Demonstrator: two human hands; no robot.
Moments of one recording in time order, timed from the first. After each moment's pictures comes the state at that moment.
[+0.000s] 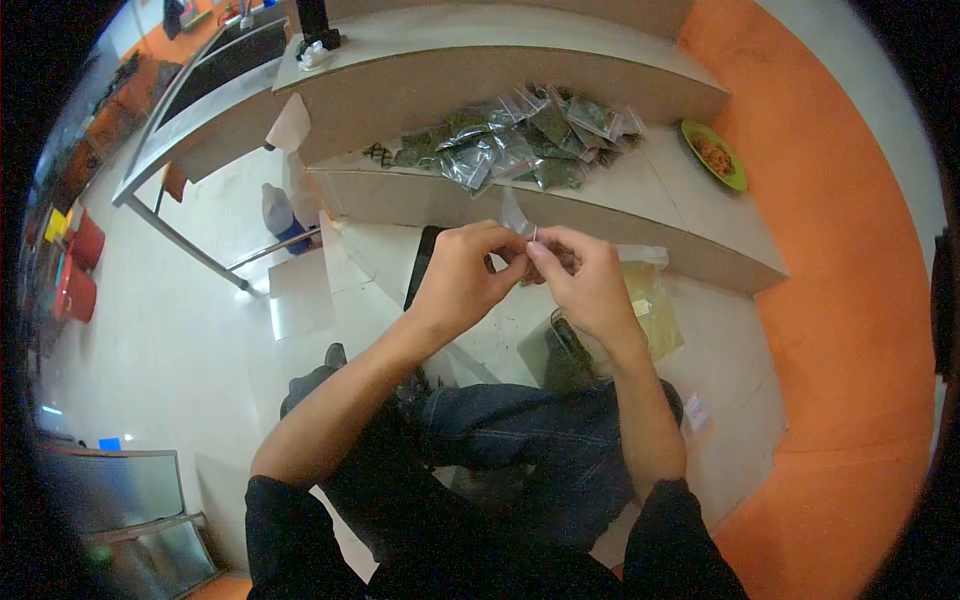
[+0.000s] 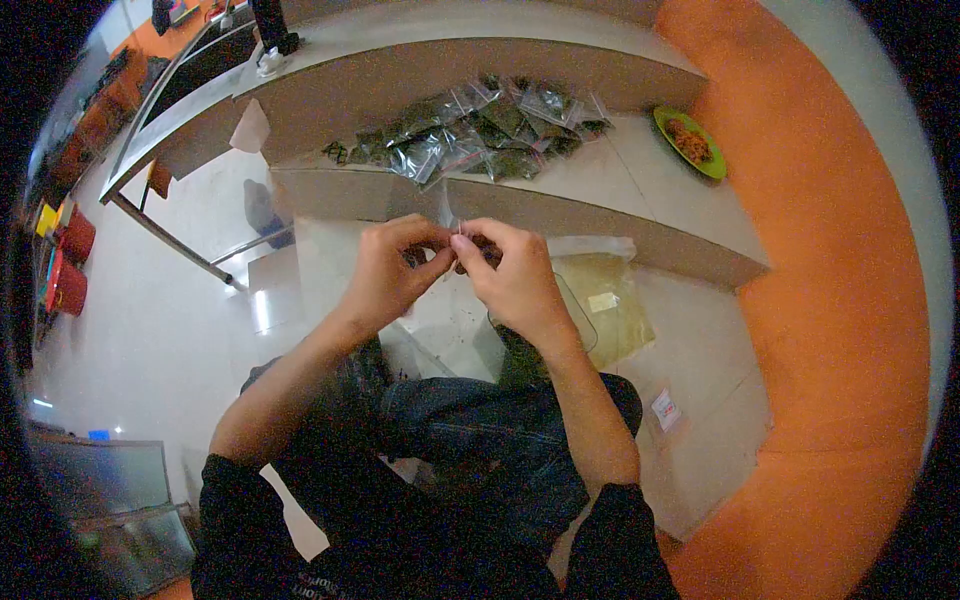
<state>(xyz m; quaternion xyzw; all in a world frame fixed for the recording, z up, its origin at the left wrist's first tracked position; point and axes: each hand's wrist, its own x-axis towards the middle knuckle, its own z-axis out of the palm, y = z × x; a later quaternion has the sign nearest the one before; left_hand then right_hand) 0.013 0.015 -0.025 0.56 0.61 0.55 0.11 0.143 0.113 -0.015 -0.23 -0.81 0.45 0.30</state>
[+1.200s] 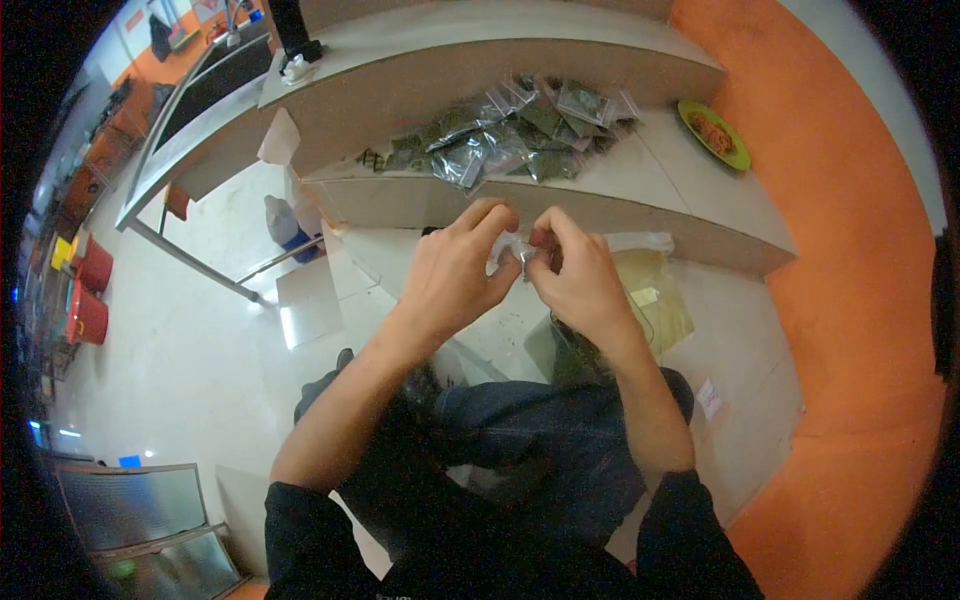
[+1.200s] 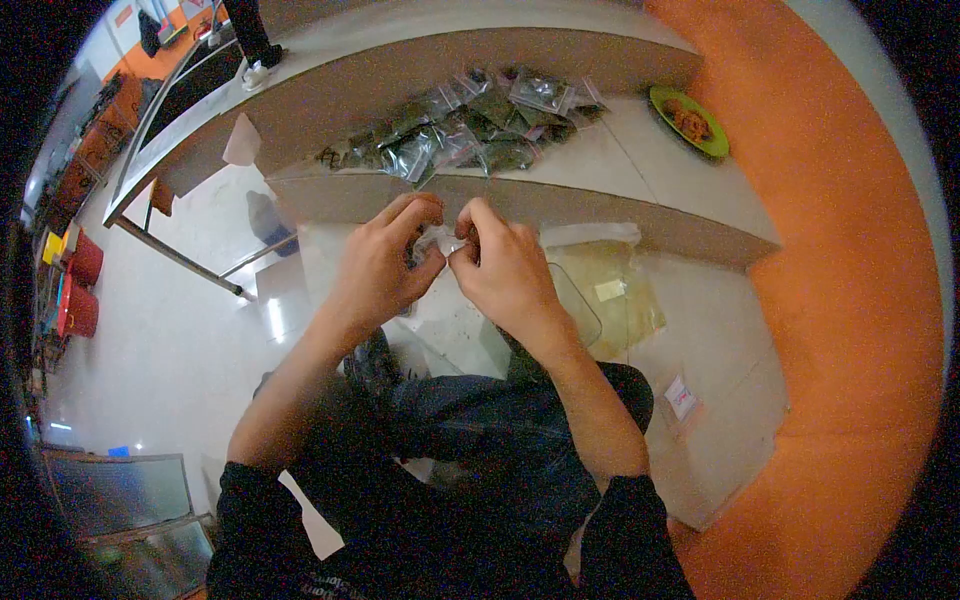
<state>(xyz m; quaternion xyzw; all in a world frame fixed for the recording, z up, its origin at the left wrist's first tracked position) 0.014 0.014 -0.009 0.61 0.66 0.44 -0.02 0.143 0.108 -0.004 -0.24 -0.87 0.31 0.30</state>
